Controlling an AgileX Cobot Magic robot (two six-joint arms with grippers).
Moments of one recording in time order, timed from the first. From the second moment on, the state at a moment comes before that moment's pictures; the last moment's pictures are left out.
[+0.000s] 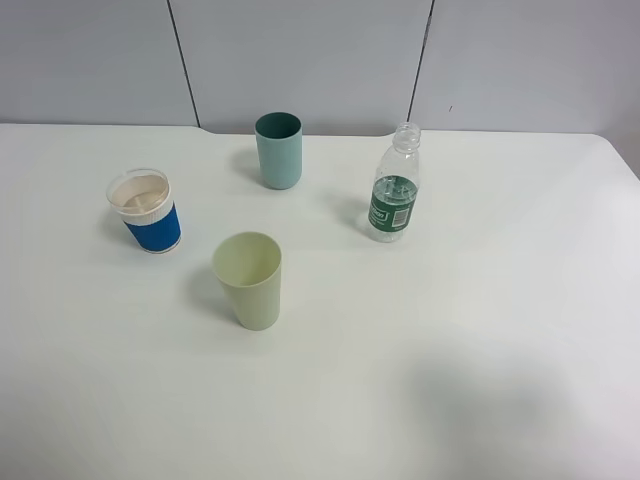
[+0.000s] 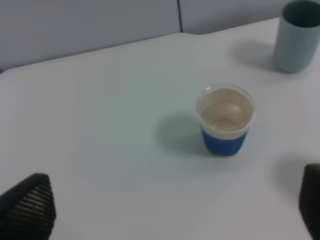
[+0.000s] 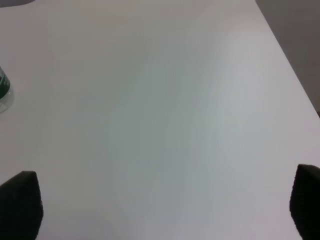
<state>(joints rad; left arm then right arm) -0.39 0.39 -0.72 0.34 0.91 -0.22 -0.12 0.00 -0.49 0.00 1.06 -0.02</state>
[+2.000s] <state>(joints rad) -0.02 0.00 -0.51 0.03 1.05 -0.03 -0.12 0.00 -0.49 0.00 1.06 -0.02</state>
